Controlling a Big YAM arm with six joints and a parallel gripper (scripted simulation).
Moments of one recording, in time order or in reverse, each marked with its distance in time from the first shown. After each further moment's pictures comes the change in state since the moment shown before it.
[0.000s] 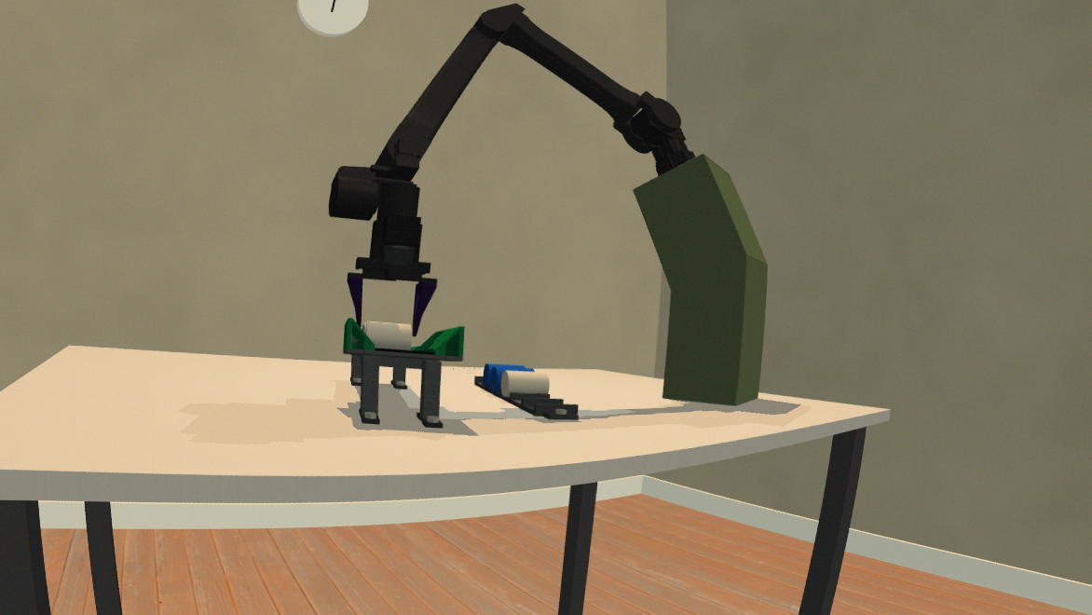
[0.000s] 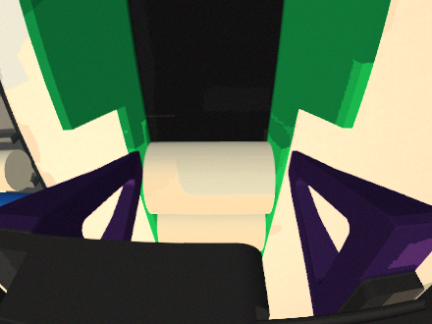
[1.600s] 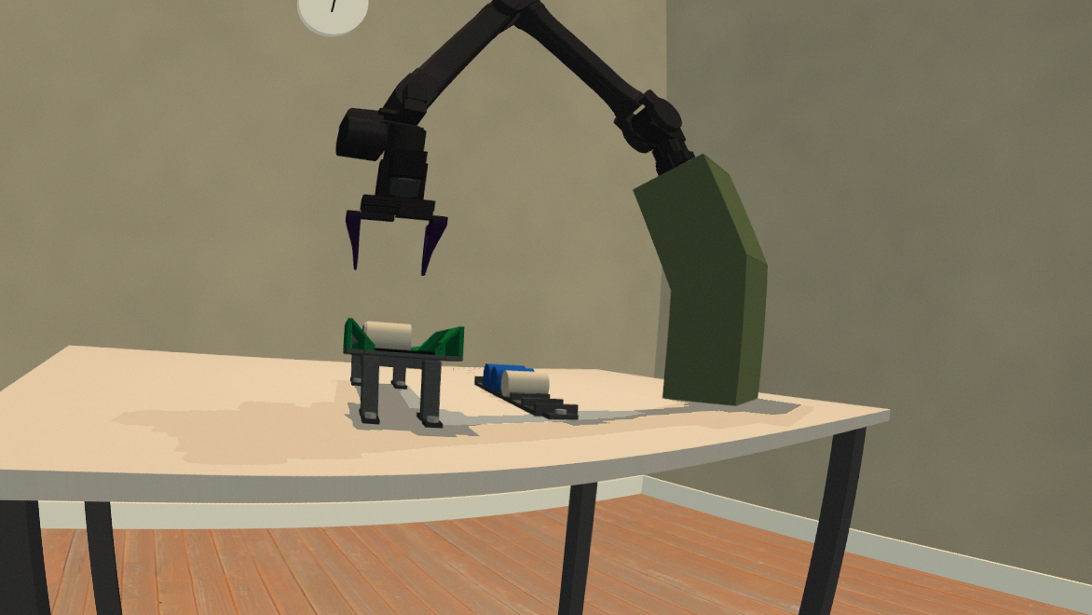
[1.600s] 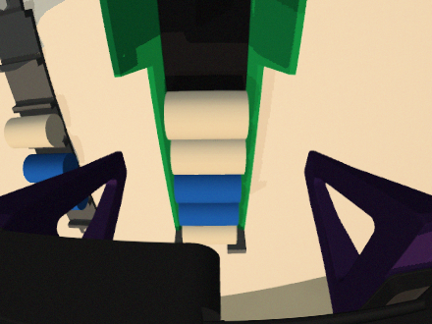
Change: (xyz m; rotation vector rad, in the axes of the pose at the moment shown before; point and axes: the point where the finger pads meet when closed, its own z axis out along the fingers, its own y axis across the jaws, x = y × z) arm -0.002 -0.003 -0.084 0.007 -0.004 0.001
